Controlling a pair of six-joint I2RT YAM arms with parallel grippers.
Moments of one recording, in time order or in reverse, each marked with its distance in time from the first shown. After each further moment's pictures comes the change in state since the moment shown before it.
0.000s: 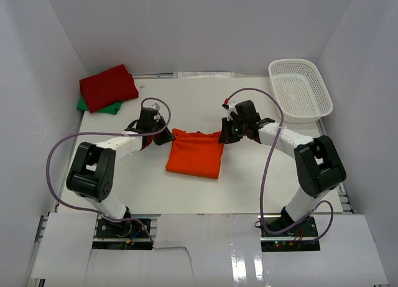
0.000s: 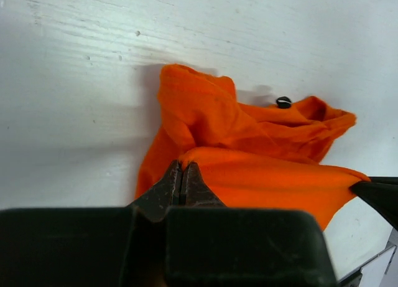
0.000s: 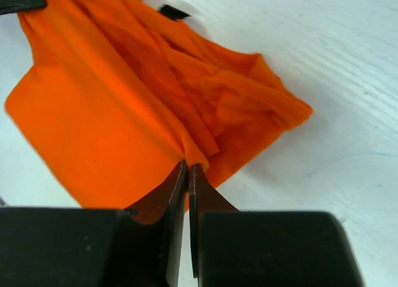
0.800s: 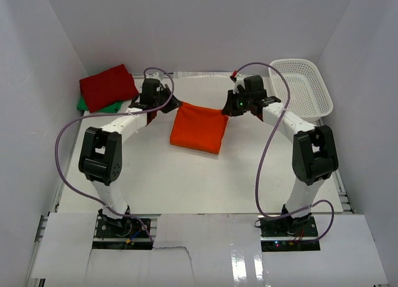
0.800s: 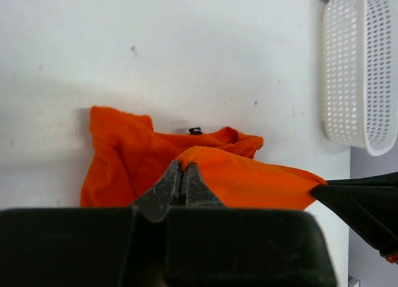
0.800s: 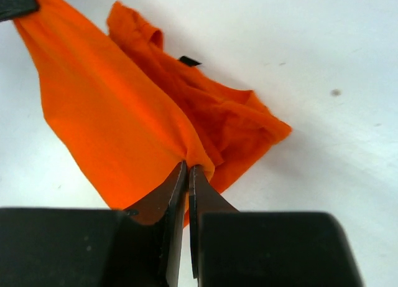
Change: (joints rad) left arm 0.023 0.208 0.371 0.073 0.047 0.003; right arm -0.121 0.141 0.297 -0.025 -0.015 -0.025
